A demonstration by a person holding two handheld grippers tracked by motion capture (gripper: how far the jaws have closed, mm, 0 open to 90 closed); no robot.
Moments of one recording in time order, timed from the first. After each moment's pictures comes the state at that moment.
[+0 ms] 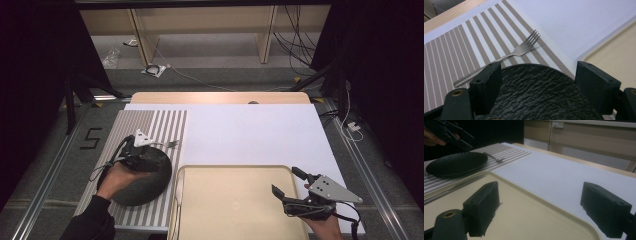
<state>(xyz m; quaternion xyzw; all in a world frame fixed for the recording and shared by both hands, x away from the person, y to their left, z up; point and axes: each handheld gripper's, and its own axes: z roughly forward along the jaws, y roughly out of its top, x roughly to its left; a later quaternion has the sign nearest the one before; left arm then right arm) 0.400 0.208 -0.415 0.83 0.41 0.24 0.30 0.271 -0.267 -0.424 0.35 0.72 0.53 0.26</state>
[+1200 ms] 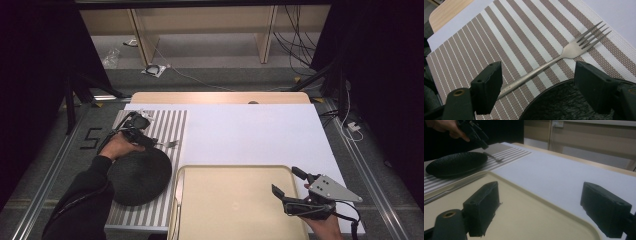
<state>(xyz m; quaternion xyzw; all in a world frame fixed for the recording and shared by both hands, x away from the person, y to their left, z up) 0.495 0.228 -0.422 0.87 0.41 0.22 0.19 0.272 -0.268 -0.425 0.35 0.72 0.53 0.26</state>
